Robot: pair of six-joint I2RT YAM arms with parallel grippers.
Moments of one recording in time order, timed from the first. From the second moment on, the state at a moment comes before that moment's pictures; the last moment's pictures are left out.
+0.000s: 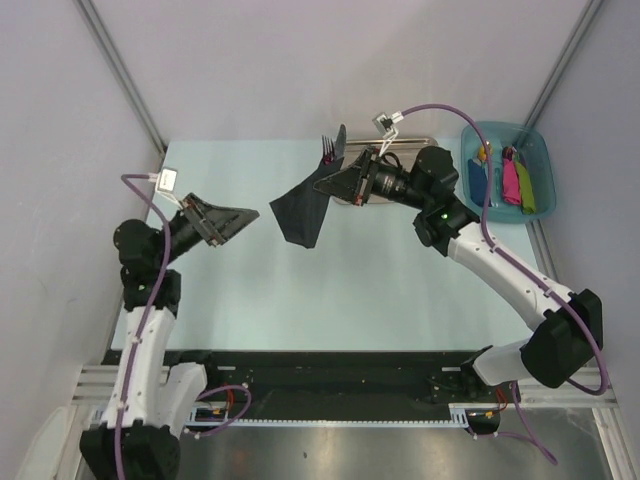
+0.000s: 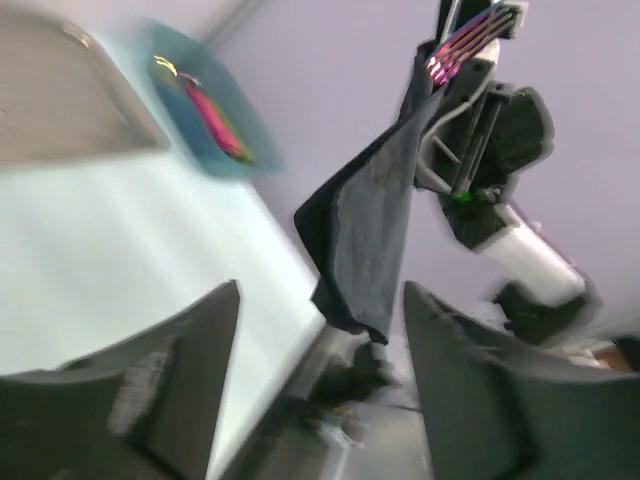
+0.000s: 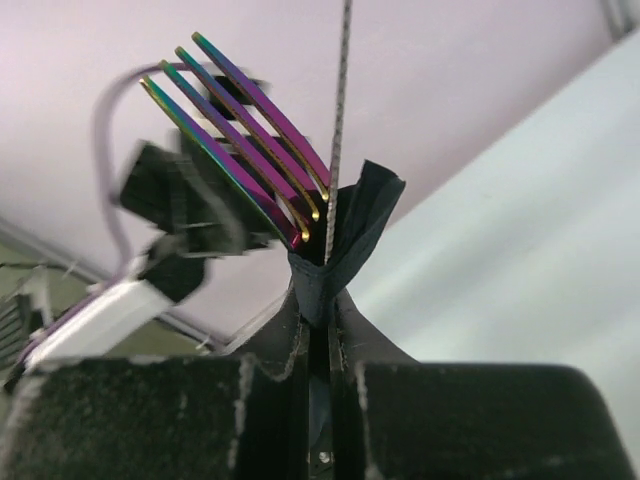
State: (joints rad) left arm 0.08 0.83 0.65 0.47 1.02 -1.19; right arm 0.59 1.39 1.25 0.37 -0.69 0.80
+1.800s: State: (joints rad) left arm -0.48 0.87 0.80 0.23 0.81 -0.67; right arm 0.68 1.40 1.26 0.46 -0.68 0.91
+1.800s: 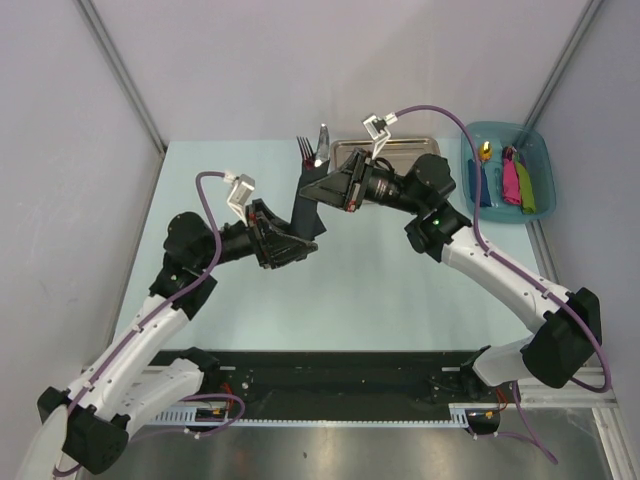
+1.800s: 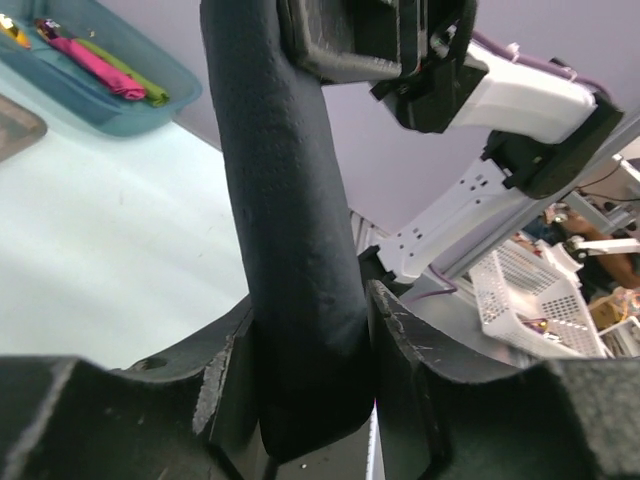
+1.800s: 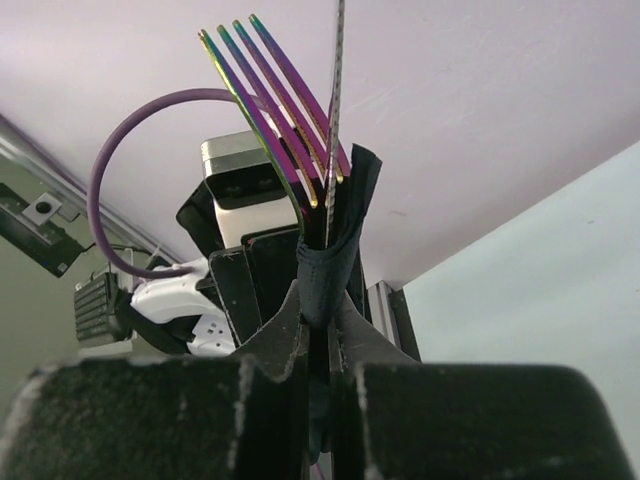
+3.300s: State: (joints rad) left arm -0.46 0.85 0.77 0.36 0.84 -0.71; right arm 0.71 1.39 1.26 0.49 -0.78 0.83
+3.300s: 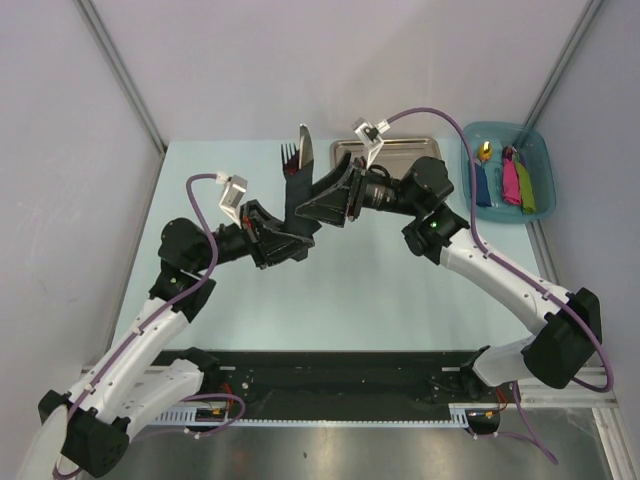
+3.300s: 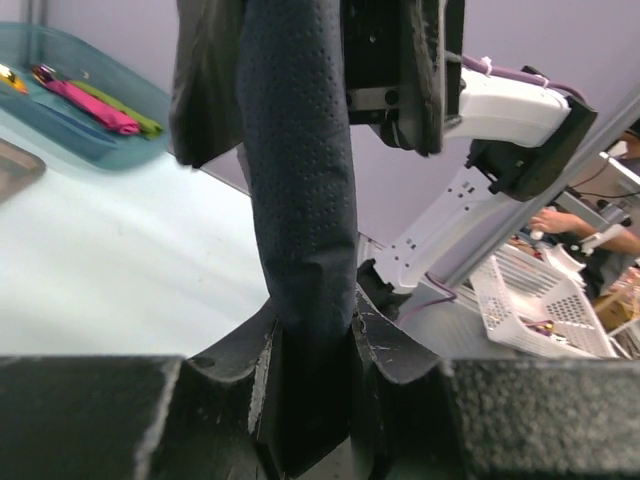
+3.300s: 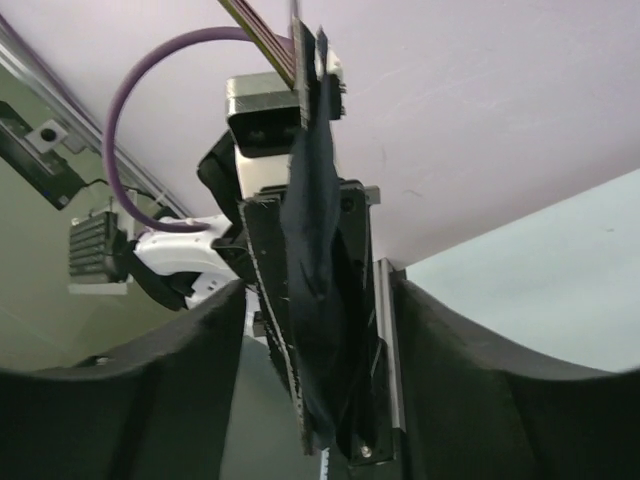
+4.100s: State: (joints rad) left arm -0.46 0.88 0.78 0.49 0.75 -0.68; right arm 0.72 1.38 1.25 0.48 -0.76 0.80
